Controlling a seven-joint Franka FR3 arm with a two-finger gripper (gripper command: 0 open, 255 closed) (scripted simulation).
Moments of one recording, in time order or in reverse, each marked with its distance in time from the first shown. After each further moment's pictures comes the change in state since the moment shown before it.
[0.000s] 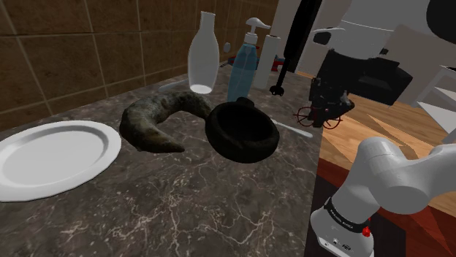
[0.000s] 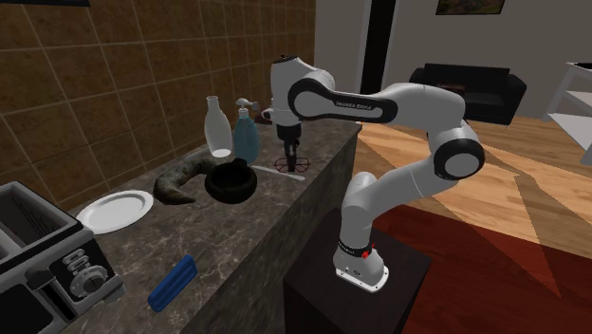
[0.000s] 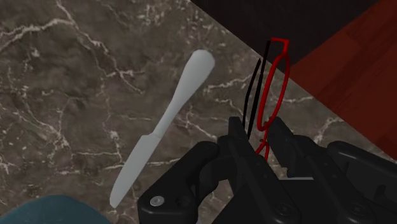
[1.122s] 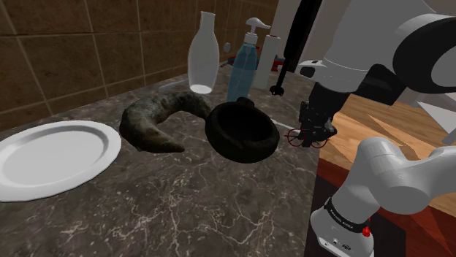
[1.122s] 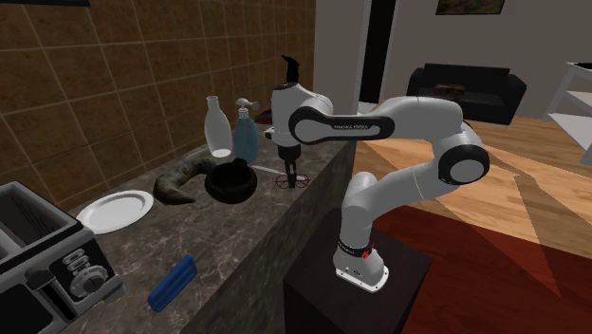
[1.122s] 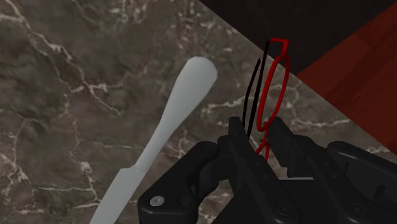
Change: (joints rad) arm 0.011 -0.057 0.013 -0.204 0.016 0.146 0.003
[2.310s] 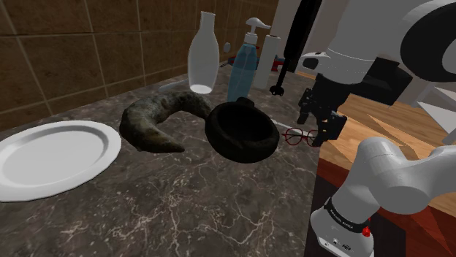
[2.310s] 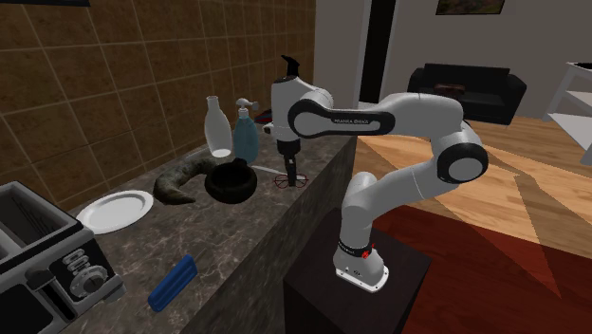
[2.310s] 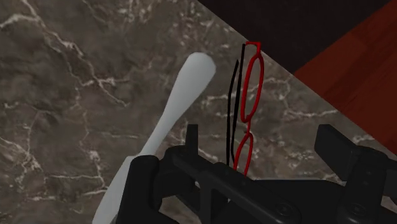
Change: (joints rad) arm -0.004 0.017 -0.001 0.055 -0.002 -0.039 0.003
